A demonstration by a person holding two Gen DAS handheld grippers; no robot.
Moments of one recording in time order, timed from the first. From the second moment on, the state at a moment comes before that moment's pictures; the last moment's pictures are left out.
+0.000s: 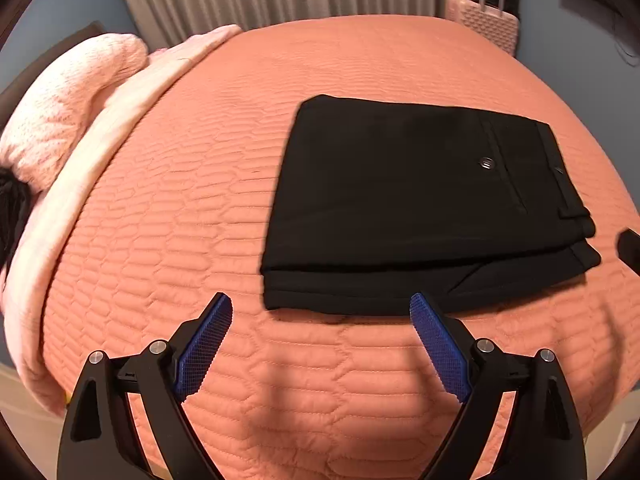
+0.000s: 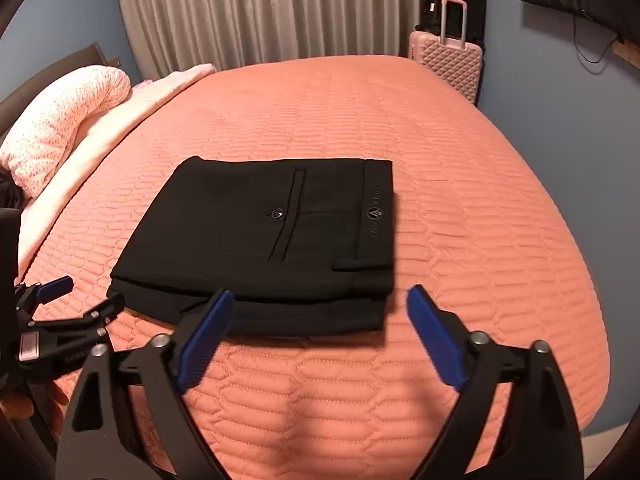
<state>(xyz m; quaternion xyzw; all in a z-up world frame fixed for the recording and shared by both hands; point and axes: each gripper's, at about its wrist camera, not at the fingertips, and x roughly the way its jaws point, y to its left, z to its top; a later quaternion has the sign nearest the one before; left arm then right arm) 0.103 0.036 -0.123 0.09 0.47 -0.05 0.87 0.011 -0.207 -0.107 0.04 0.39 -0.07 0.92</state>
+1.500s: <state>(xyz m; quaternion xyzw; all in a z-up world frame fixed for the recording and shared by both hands) 0.232 0.036 -0.176 -0.05 0.52 -0.19 0.83 0.128 -0.289 -0.175 0.18 0.44 0.06 0.88</state>
